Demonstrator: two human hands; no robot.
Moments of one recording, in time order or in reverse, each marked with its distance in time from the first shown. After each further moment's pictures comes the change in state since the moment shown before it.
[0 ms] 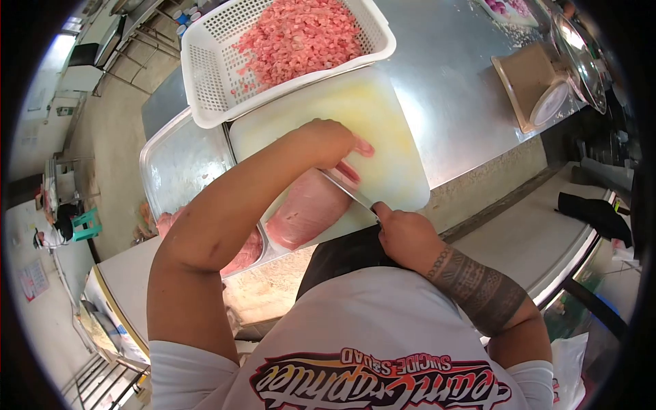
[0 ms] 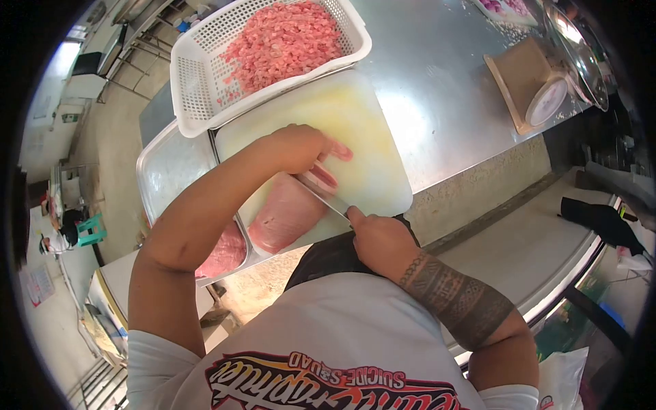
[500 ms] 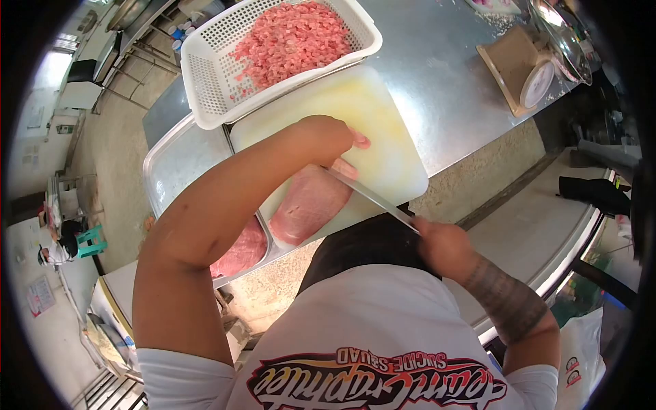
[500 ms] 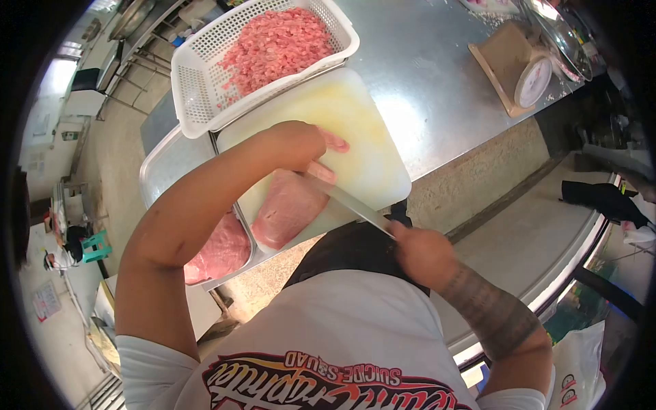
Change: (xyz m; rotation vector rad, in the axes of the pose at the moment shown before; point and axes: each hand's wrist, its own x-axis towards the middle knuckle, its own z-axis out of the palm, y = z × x) left_hand -0.012 0.020 0.003 -1.145 -0.012 -0.271; right_hand -0.081 0.026 0.001 -0.049 0.000 0.133
